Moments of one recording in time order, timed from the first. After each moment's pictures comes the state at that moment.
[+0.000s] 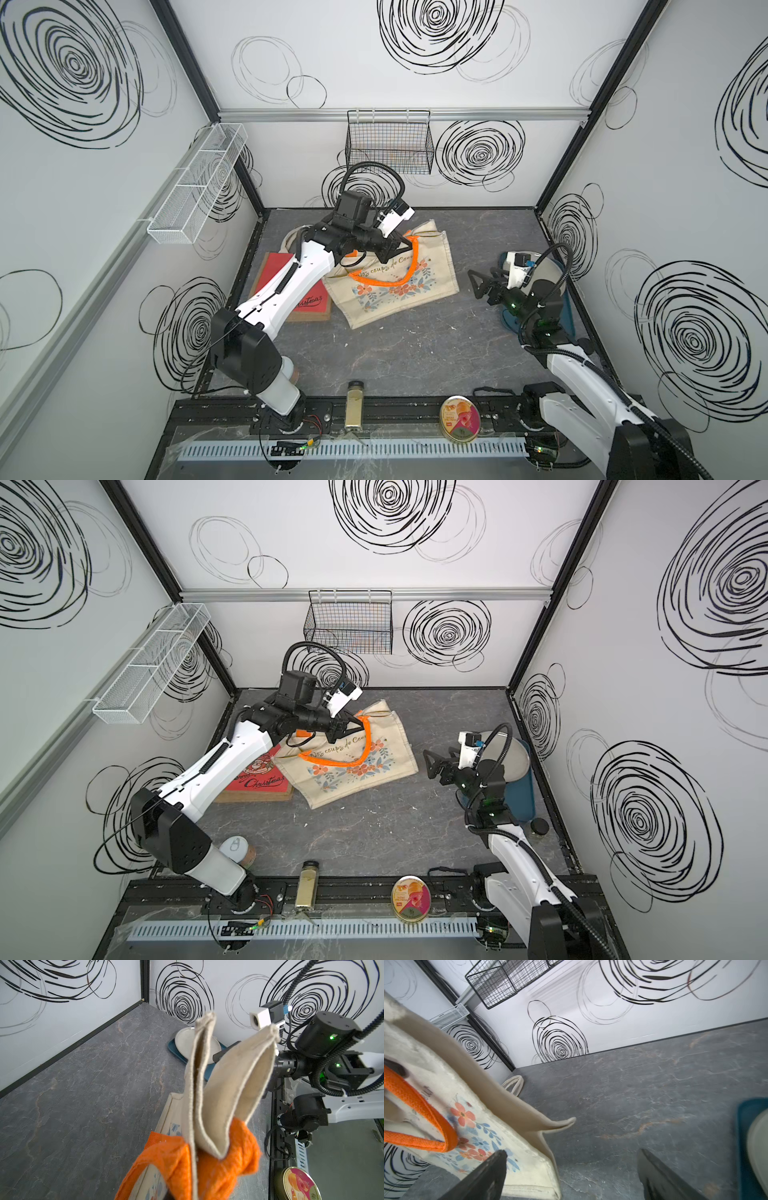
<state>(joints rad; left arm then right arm) -0.45 1.60 1.56 -0.61 0.71 0.19 0.16 0.89 0.33 0.37 -0.37 0.37</state>
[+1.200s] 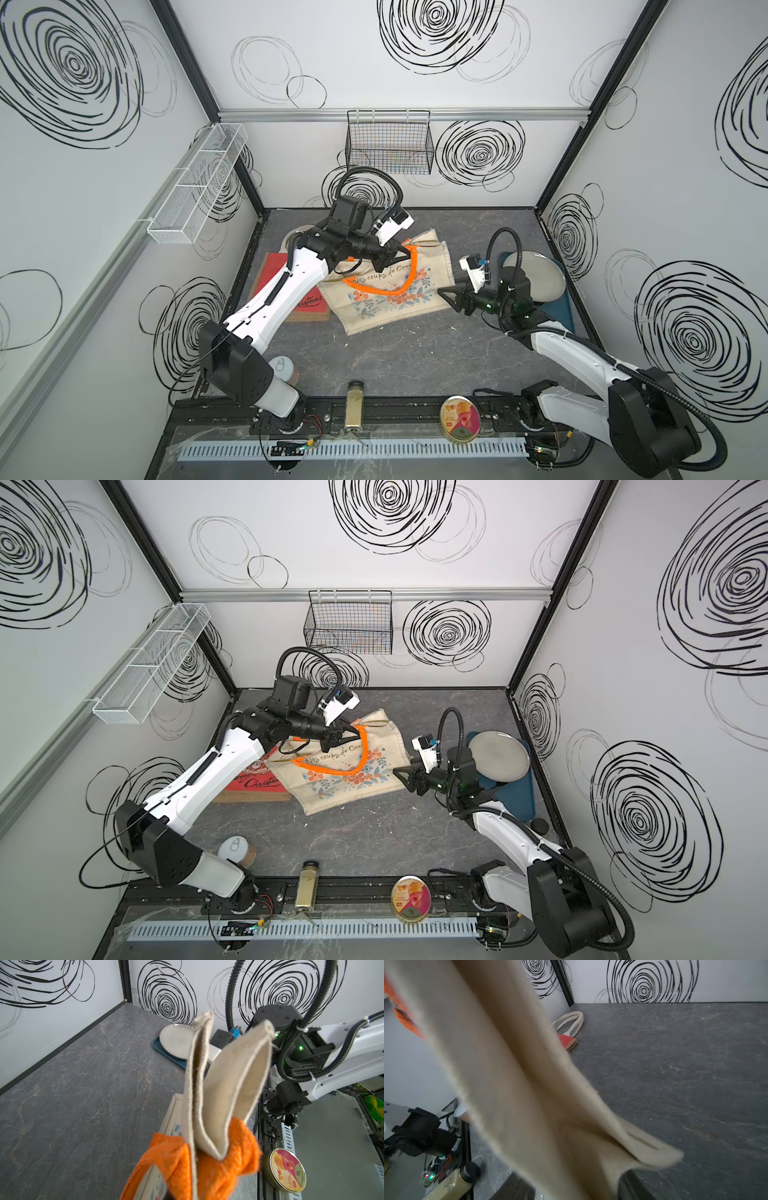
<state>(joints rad) -0.46 1.53 1.51 -0.67 0.77 0.27 0.38 1.16 0.51 0.25 -0.68 0.13</state>
